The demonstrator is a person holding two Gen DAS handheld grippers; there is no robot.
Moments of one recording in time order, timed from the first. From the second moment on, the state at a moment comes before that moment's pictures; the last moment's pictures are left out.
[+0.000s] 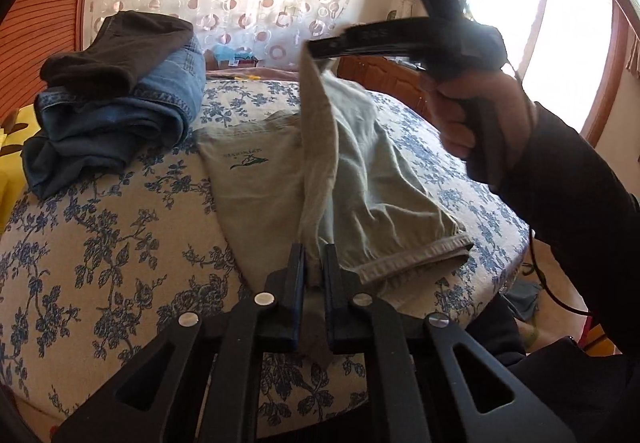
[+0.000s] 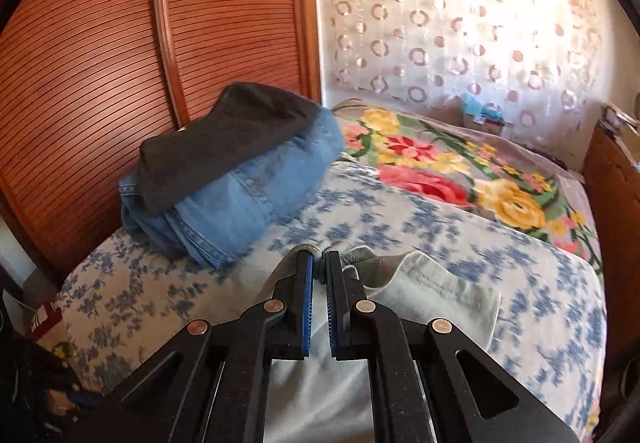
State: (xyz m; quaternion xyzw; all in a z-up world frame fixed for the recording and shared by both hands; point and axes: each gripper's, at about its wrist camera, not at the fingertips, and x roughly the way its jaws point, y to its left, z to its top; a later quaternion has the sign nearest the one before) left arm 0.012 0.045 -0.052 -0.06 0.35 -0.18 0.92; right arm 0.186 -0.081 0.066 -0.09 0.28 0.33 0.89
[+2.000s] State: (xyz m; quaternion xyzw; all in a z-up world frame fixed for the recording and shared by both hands) left arm 0.068 0.057 -0.047 -0.02 0.36 -0.12 0.92; right arm 0.188 -0.156 0.007 -0.04 0.35 0.24 0.90
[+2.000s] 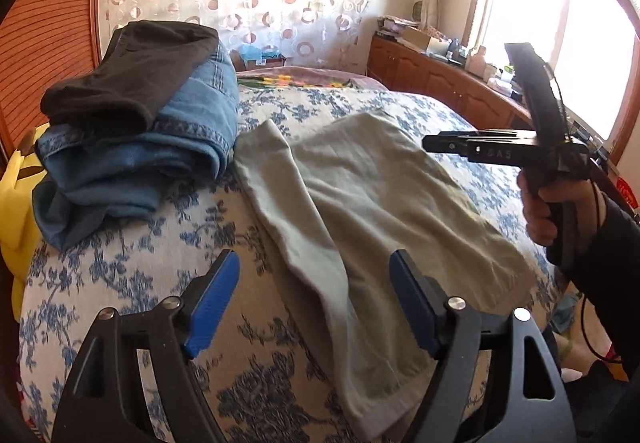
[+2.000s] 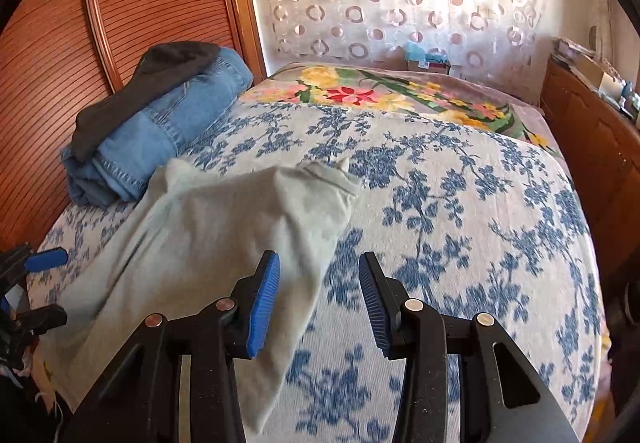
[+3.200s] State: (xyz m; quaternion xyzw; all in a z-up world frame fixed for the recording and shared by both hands) left arm 0.136 0.070 -0.053 -0.03 0.40 -0.10 0.91; right arm 0.198 -0.157 -0.005 -0.03 0.37 0.21 0.90
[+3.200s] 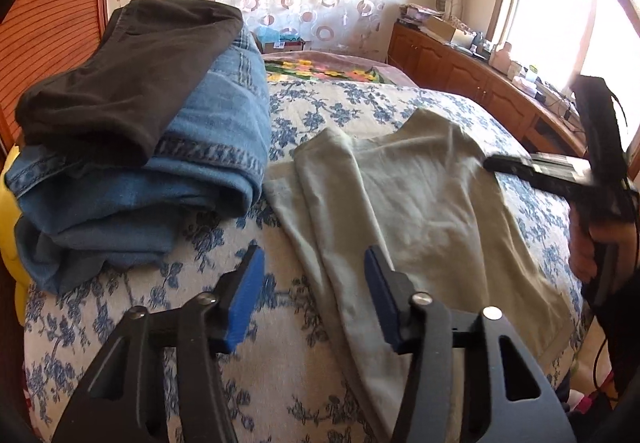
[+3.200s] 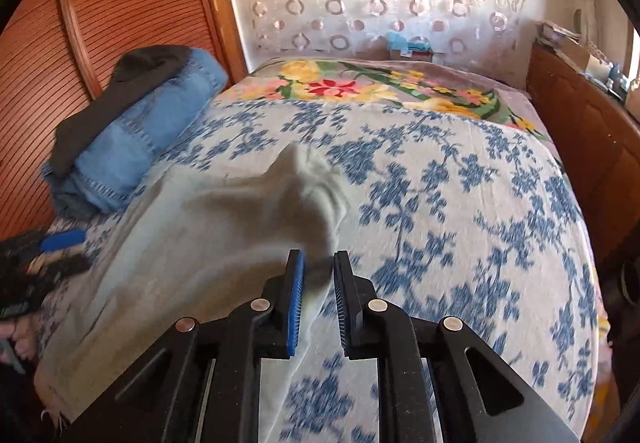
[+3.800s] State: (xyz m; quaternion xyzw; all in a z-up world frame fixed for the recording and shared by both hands) left arm 0.206 0.046 -0.059 0.00 0.42 -0.09 0.90; right arm 0.116 -0.177 -0.016 -0.04 0.35 0.23 0.91
